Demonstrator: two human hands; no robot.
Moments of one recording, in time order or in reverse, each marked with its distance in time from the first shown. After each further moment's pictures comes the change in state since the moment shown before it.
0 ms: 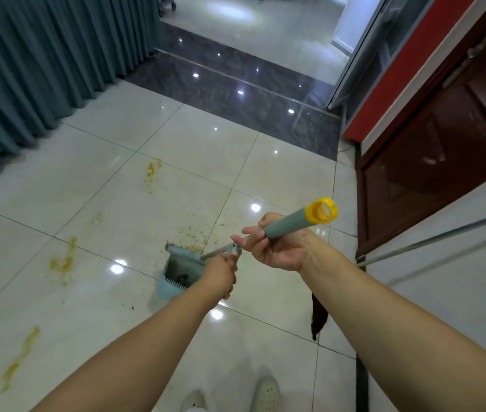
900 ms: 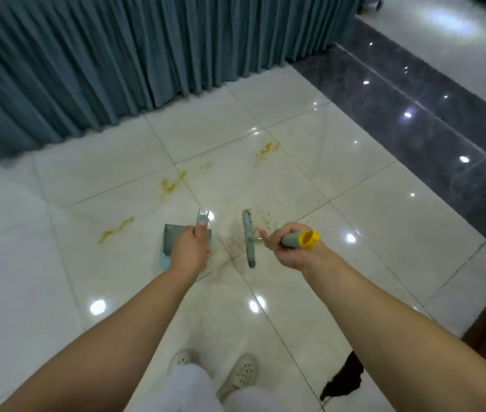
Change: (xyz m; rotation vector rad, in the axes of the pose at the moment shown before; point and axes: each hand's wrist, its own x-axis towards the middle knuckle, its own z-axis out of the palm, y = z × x) left_hand -0.032 -0.031 -0.006 -0.309 0.920 -0.139; right_hand 0.085 -0.015 -0.022 -0.172 0.018 0.233
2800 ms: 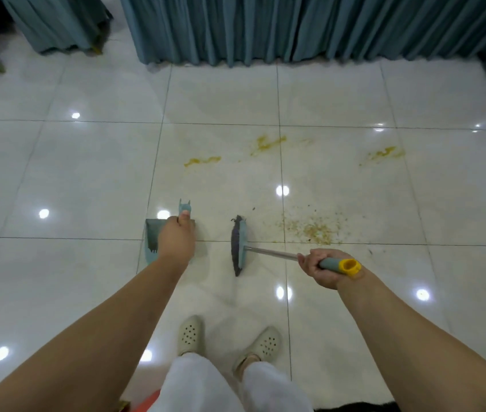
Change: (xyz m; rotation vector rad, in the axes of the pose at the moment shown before) left_hand -0.008 -0.115 -0.052 -0.069 0.578 -0.325; right_hand 0.140 0.003 -0.031 -0.384 0.148 0.386
